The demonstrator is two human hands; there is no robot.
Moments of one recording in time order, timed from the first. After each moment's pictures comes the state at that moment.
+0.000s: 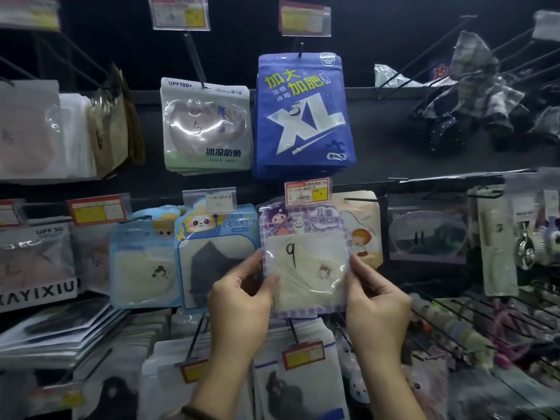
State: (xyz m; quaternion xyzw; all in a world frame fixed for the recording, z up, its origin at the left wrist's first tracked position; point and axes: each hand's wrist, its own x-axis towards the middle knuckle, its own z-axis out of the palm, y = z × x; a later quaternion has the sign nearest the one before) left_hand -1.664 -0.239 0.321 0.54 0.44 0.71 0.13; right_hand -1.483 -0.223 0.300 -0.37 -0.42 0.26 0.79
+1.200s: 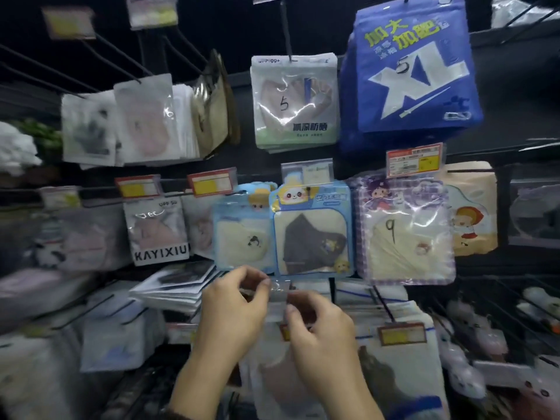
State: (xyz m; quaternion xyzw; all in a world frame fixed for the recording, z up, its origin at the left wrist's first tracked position) left_hand -1.800 -0.323 0.306 0.52 0.65 0.55 -0.07; right_hand -1.655 -0.286 0.264 -0.40 -0.69 0.28 0.54
